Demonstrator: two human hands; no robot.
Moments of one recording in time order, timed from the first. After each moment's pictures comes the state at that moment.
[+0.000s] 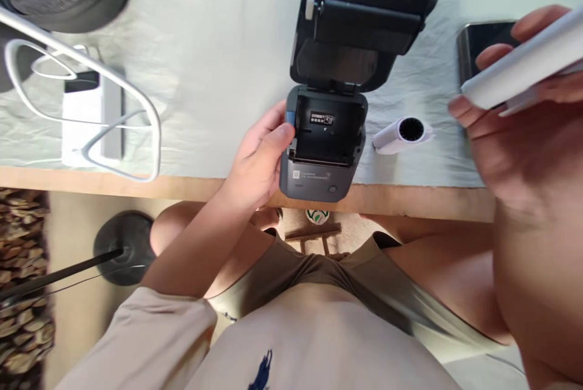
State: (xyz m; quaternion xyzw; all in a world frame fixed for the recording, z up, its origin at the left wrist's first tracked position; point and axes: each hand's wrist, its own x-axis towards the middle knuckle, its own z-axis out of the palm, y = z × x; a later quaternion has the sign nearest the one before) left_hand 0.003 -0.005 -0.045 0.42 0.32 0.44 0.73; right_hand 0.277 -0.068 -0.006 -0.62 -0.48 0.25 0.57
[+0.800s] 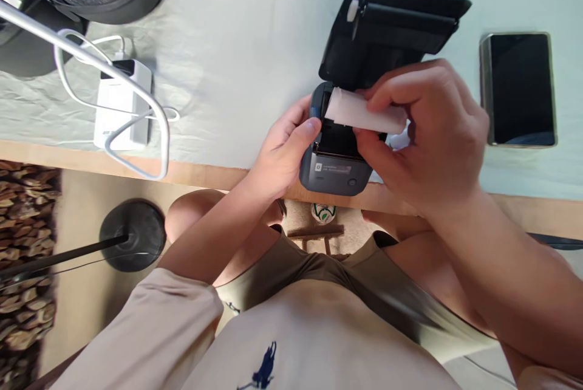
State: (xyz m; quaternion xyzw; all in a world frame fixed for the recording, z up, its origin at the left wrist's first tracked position) left_hand 0.002 -0.007 -0.040 0.44 0.31 0.44 0.72; right_hand 0.196 -0.054 -0.004 -0.48 -0.78 -0.05 0.40
